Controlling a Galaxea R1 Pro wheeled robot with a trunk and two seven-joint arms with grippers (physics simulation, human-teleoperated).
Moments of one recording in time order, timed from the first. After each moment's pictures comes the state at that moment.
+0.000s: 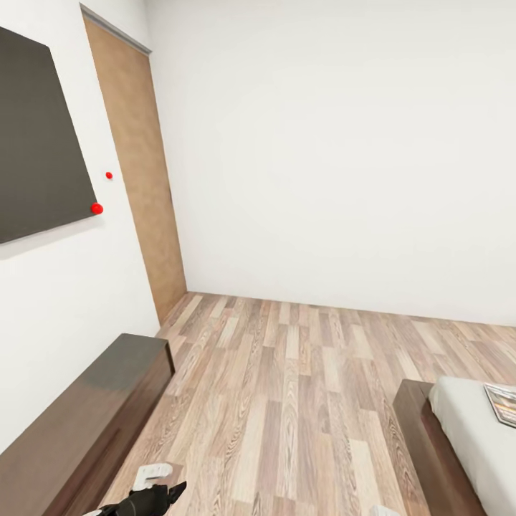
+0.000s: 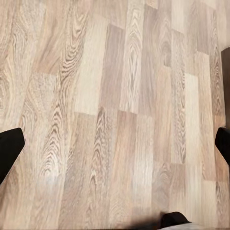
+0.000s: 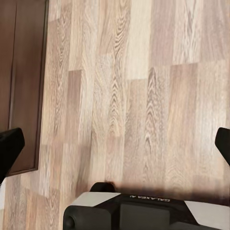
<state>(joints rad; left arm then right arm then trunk) -0.51 0.13 0.58 -0.03 -0.38 -0.16 -0.53 -0.40 -0.14 0.35 -0.05 -0.72 -0.03 0.63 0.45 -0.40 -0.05</state>
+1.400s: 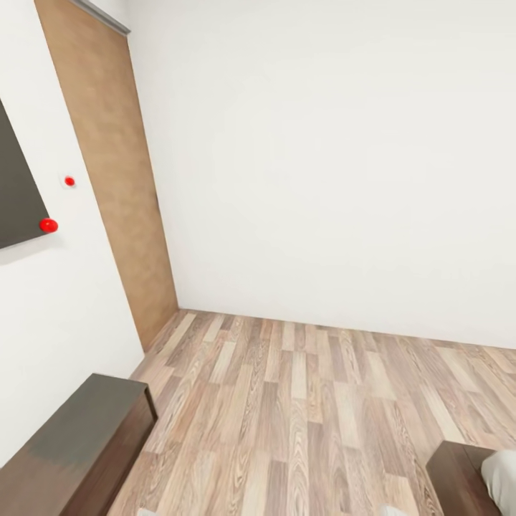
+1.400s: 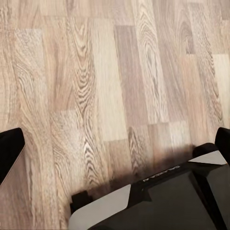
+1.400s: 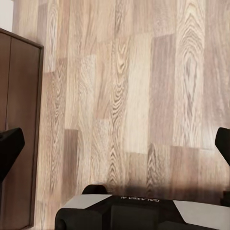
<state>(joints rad) -0.42 0.13 0.57 -0.02 -0.67 -0.21 -0.49 -0.40 -0.17 0.35 -0.04 -0.72 -0.04 0.63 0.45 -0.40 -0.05</state>
